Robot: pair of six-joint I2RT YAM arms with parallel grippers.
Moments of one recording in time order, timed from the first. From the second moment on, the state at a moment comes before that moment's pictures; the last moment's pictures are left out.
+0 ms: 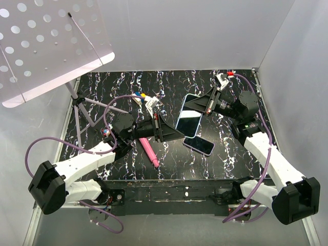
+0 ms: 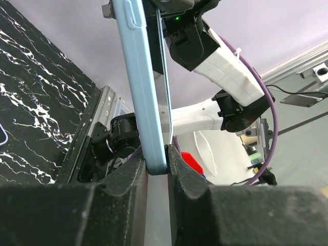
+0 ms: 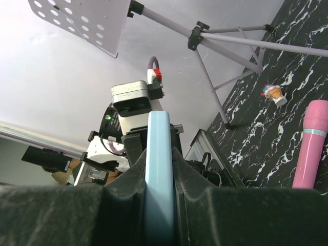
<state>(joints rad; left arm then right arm) -0.79 1.16 0.72 0.63 0.65 -1.05 0.36 1.08 0.87 0.37 -0.83 1.25</state>
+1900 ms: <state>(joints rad) -0.68 1.46 0.94 0.72 1.11 -0.82 0.33 1.22 0.87 0.95 -0.96 1.54</state>
